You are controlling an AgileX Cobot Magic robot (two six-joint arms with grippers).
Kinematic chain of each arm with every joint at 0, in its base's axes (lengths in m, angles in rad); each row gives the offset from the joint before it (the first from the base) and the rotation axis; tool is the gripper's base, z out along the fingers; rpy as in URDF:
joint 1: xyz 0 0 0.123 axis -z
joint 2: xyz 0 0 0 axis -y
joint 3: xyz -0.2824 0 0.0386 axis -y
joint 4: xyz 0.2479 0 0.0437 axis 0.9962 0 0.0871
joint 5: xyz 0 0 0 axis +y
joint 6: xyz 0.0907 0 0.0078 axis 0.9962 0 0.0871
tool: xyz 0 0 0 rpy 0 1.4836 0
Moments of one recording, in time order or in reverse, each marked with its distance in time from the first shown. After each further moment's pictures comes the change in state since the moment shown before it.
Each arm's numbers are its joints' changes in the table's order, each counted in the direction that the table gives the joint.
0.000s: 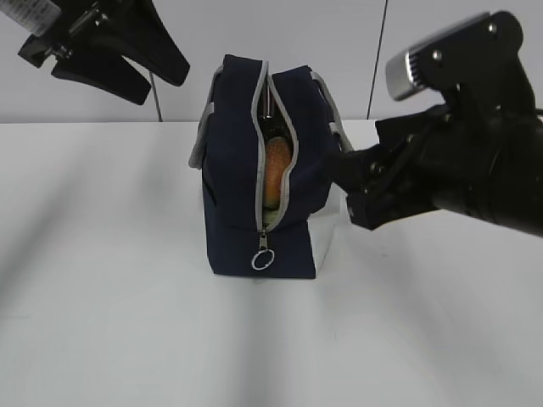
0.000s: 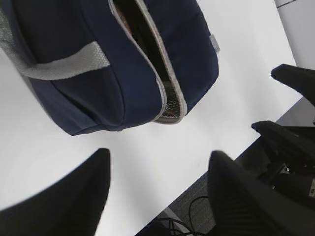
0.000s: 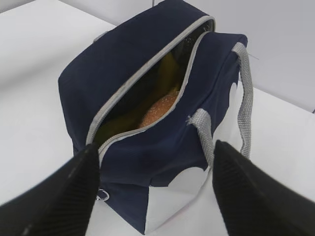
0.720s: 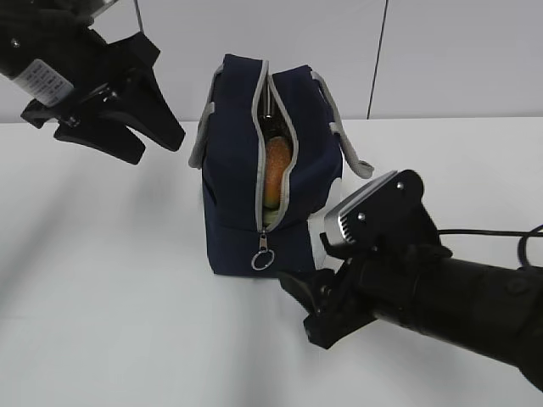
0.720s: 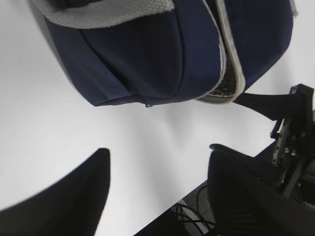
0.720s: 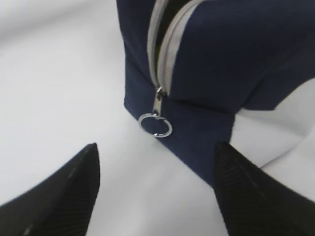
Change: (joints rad) left arm 0.003 0.000 -0.183 0.036 -0.092 -0.002; right arm -0.040 -0.340 -0.188 -0.544 -0.427 0.558
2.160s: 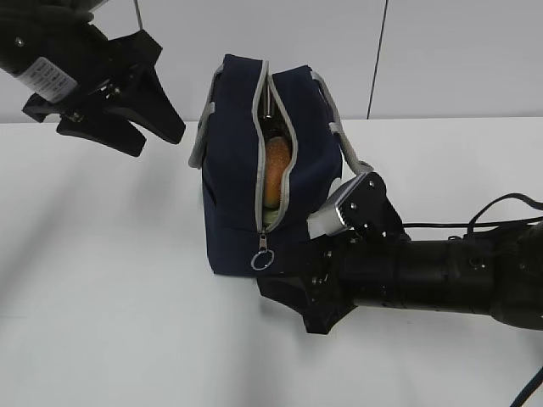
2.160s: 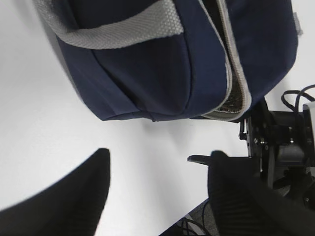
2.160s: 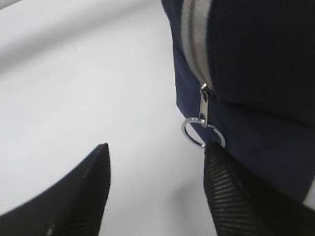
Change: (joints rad) left arm 0.000 0.000 -0.001 0.011 -0.051 0.001; right arm 0.237 -0.276 0.159 -0.742 -0.271 0.487
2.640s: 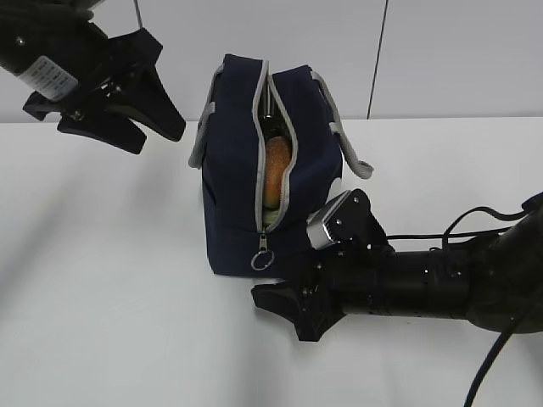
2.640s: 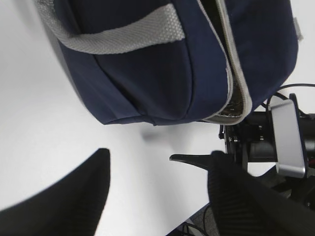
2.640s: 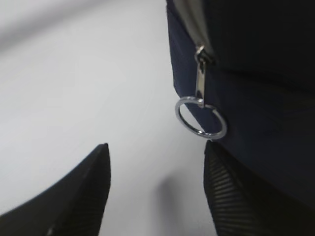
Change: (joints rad) left arm 0.000 0.000 0.000 0.000 -0.012 0.000; right arm 0.001 -0.123 0.043 -0.001 -0.040 -0.048
